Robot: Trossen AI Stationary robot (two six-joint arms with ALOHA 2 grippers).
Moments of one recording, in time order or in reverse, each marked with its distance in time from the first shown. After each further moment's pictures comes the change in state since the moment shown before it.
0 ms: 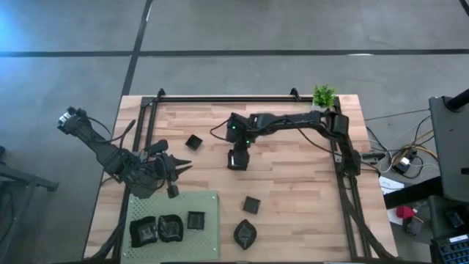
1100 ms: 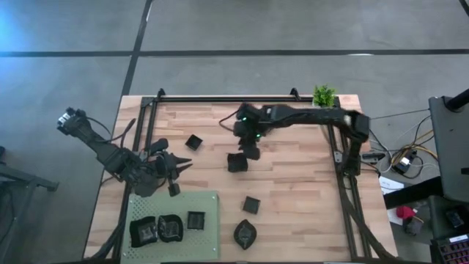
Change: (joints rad) left arm 0.030 0.000 0.000 0.000 -0.001 -0.002; right arm -0.004 -0.228 -0.003 -0.159 -0.020 -0.092
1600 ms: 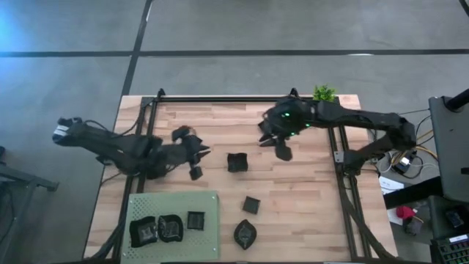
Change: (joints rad) left arm 0.404 0.123 0.000 0.230 0.350 0.233; right arm 0.044 -0.482 -0.215 -0.024 0.001 -0.014
